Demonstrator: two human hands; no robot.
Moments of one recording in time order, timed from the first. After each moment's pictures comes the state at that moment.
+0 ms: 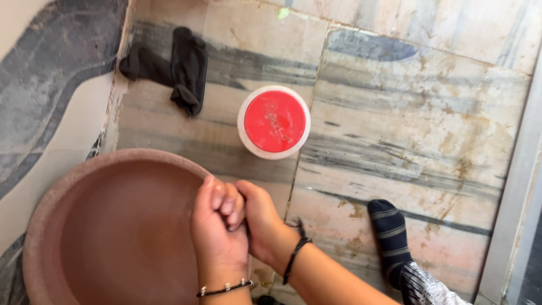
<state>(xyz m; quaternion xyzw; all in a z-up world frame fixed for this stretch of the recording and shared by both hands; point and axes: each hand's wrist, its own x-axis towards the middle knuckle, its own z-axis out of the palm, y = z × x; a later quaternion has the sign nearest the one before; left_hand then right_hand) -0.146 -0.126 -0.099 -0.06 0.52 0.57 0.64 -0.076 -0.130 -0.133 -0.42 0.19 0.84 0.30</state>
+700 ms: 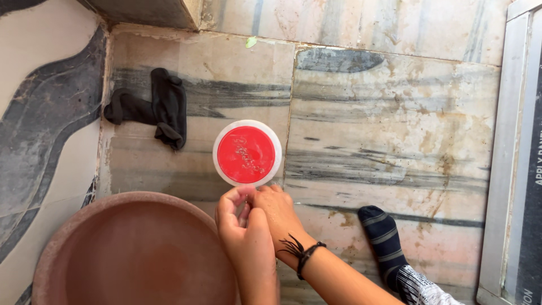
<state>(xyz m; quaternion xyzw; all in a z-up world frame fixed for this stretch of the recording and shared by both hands) -0.061 -0.103 -0.071 0.24 0.77 0.37 0.46 0.000 -0.087 -0.102 -0.65 -0.57 0.50 0.02</state>
